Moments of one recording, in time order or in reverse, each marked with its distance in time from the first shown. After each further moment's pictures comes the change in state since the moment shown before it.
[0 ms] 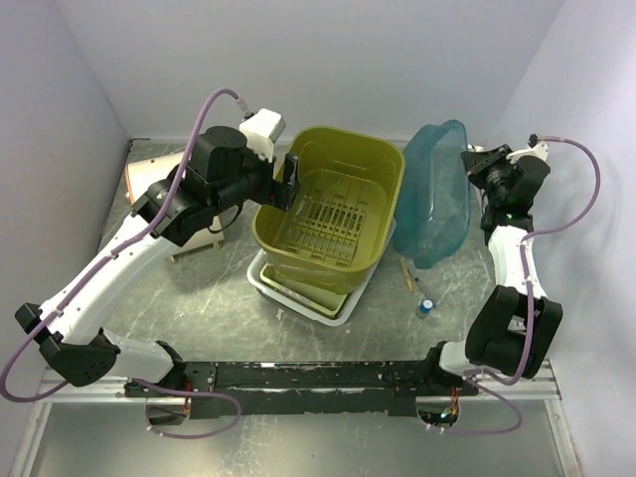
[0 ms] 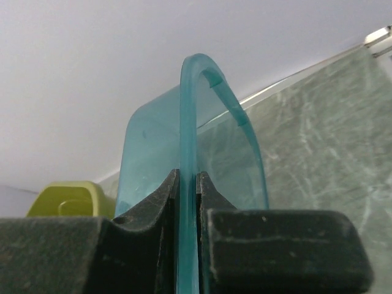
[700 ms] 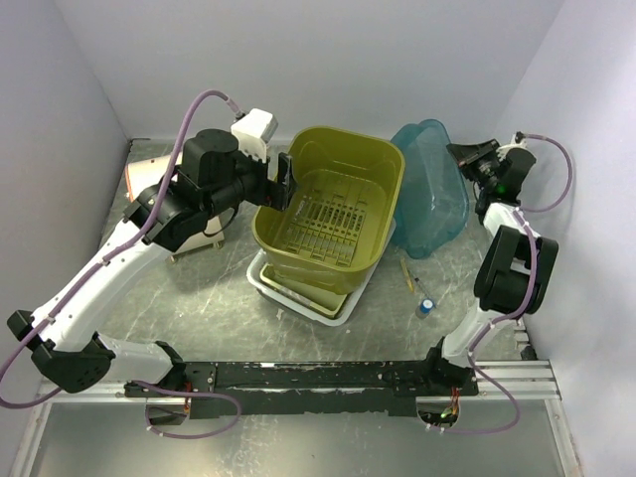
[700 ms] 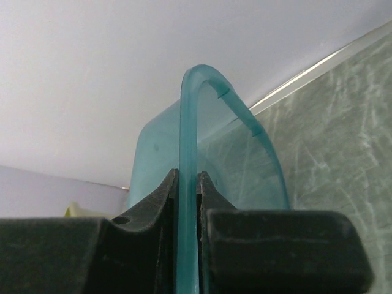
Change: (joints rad) left arm 0.000 -0.046 -0.034 0.024 -0.007 -0.026; right arm -0.006 0.391 0.110 0.319 -0.223 0.303
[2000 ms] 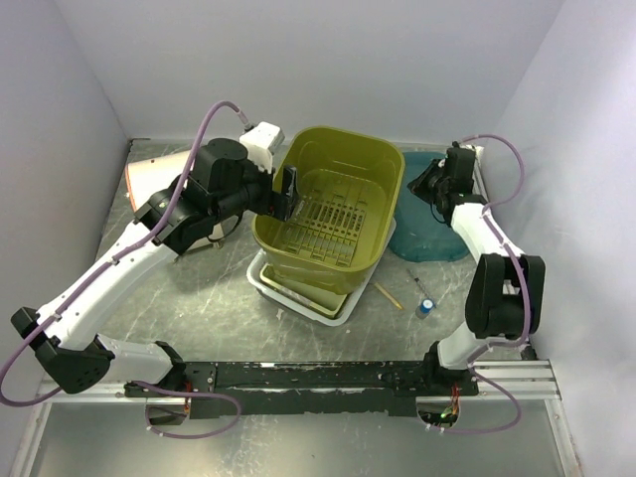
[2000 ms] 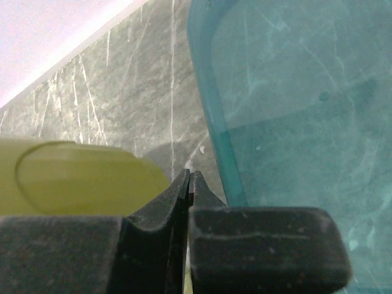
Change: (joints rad) left arm 0.000 -0.006 -0.082 0.008 0.027 -0.008; right arm 0.310 -0.186 -0.031 -0.636 0.413 -0.373
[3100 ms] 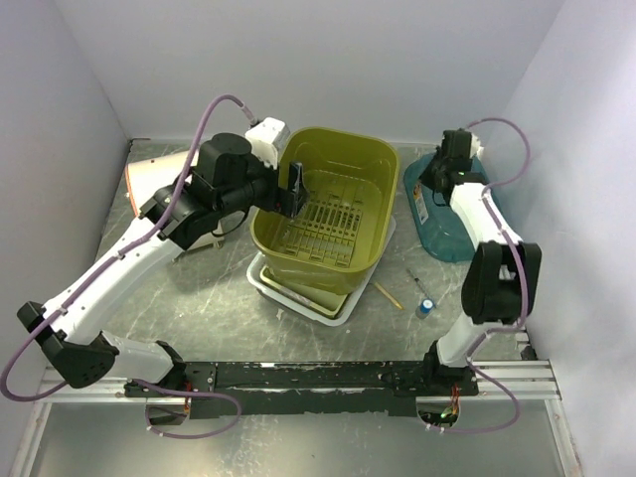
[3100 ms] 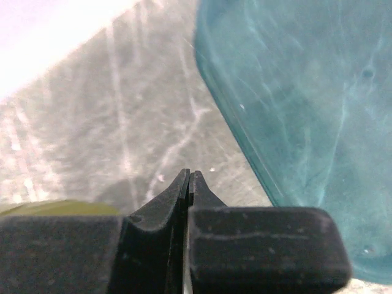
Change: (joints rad) left arm 0.000 0.036 0.021 0.017 0.051 -0.026; right arm 0.014 0.176 0.244 -0.222 0.266 -0.032
